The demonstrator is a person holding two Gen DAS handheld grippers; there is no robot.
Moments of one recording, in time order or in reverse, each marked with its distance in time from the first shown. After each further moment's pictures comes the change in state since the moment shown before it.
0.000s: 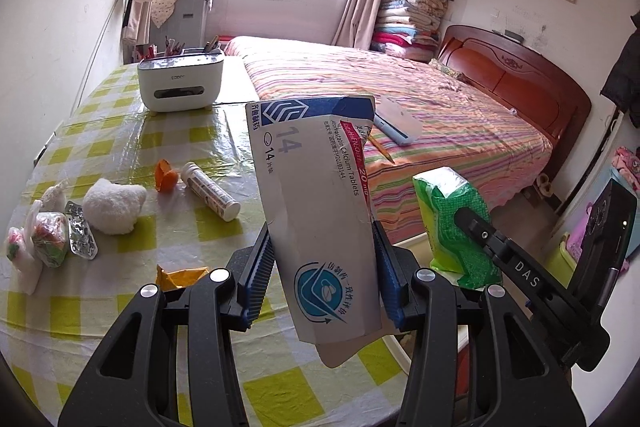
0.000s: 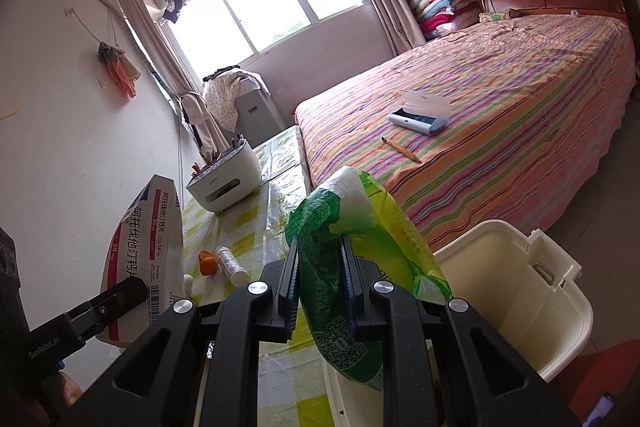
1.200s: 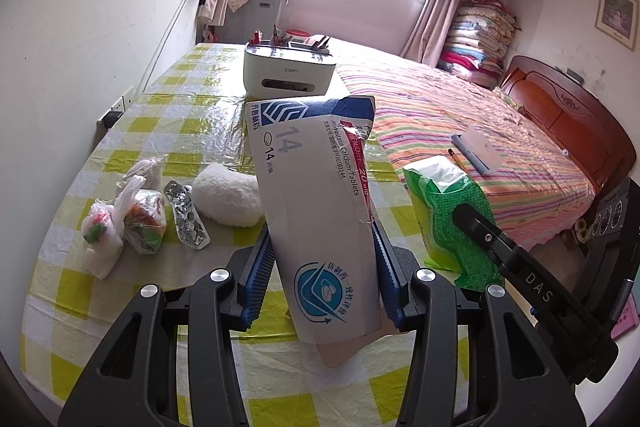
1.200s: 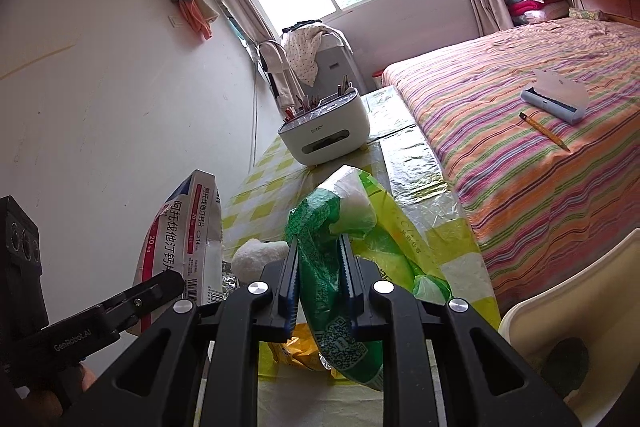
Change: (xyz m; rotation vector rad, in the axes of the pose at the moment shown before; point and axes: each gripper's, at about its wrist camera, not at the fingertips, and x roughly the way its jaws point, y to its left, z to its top) left arm -0.036 0.116 0.005 -0.174 -0.011 0.170; right arm 0.066 0.126 -0.026 -0.142 0.146 0.249
